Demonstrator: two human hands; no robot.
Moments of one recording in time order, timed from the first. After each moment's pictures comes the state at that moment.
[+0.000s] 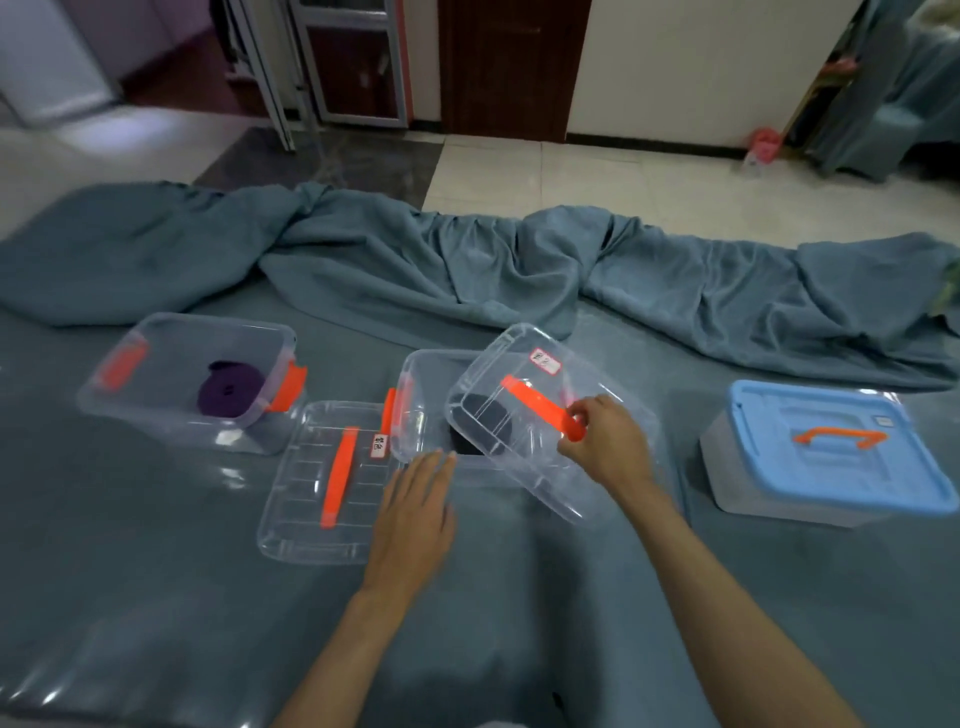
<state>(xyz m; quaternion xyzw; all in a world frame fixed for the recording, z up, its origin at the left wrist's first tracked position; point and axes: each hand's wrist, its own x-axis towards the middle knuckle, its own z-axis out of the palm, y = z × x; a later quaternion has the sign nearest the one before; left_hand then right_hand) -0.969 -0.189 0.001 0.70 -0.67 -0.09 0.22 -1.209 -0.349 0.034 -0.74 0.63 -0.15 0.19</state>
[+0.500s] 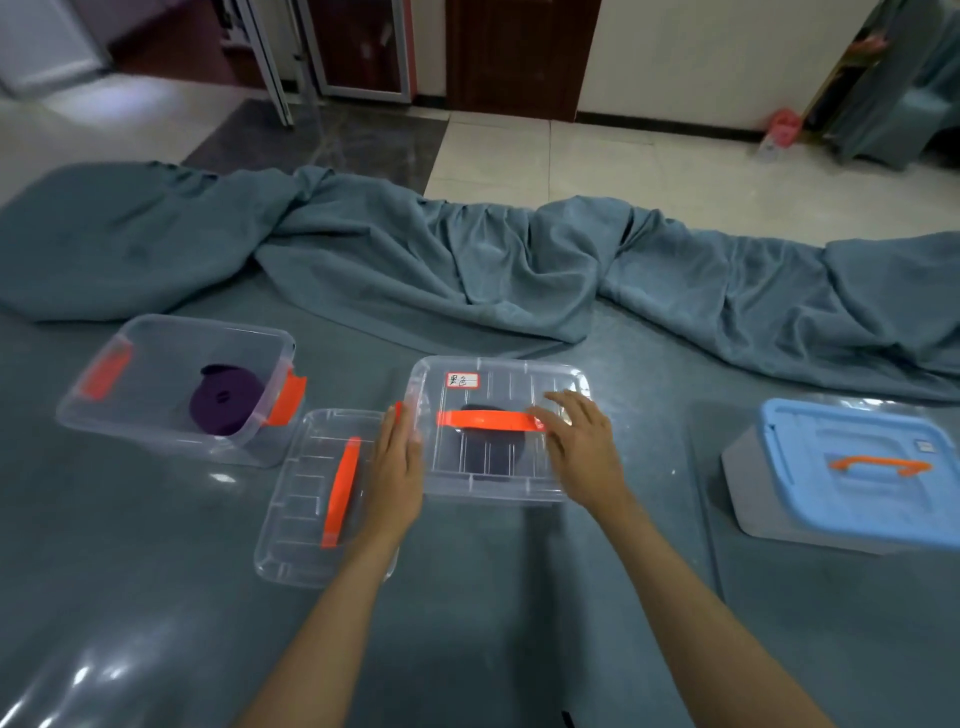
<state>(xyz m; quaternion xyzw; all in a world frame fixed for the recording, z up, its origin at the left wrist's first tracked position) -0.910 -0.281 -0.027 0.73 -0.50 -0.27 0.38 -1.165 -0.377 -0.012 -0.82 0.52 -0.21 0.10</state>
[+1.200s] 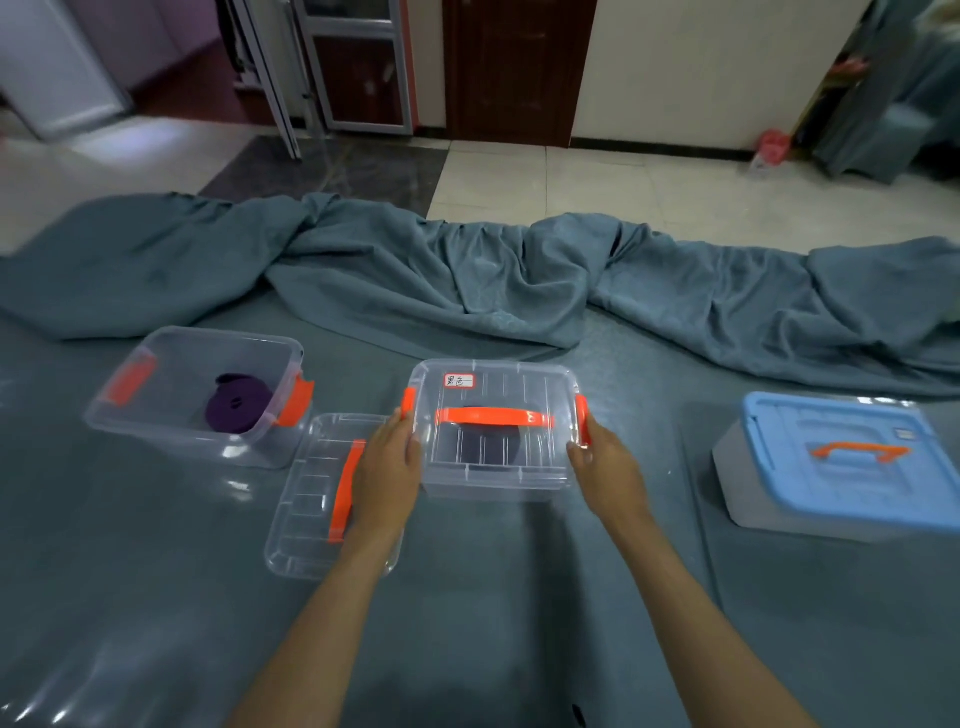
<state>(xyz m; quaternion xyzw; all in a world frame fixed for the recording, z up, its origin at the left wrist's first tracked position) -0.914 -0.264 0.001 0.77 -0.53 -0.16 0.32 -1.198 -0.337 0.000 -0.70 0.64 -0.22 0.23</state>
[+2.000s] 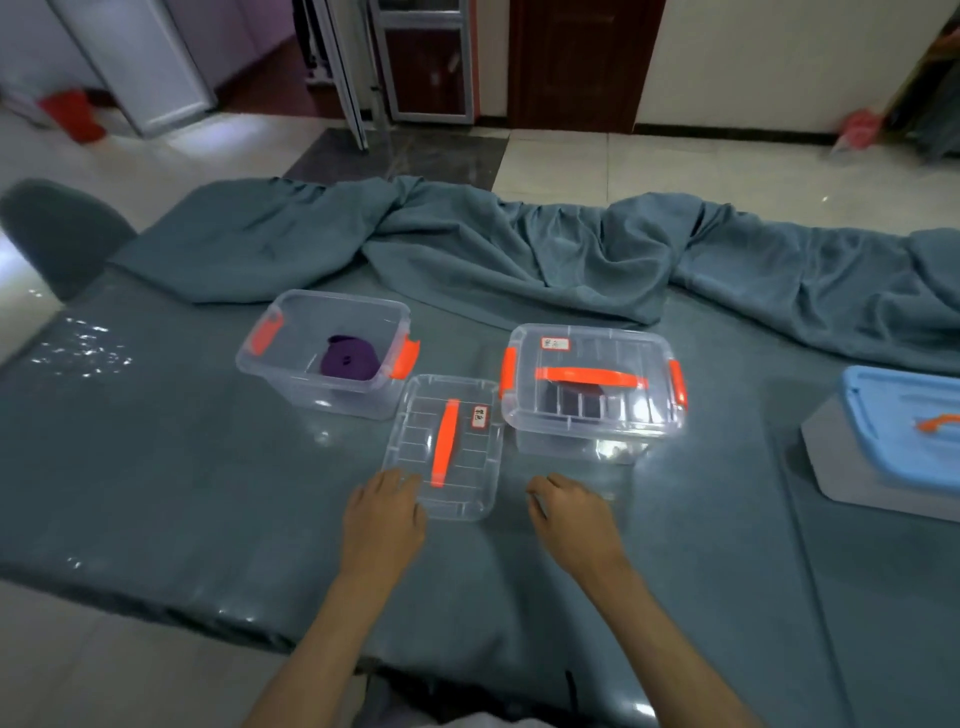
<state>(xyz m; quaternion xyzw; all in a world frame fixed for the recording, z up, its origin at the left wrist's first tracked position) -0.825 -0.088 0.031 0.81 -0.58 -0.10 0.06 -1.057 -0.178 0.014 -0.84 0.53 -0.01 0.14</state>
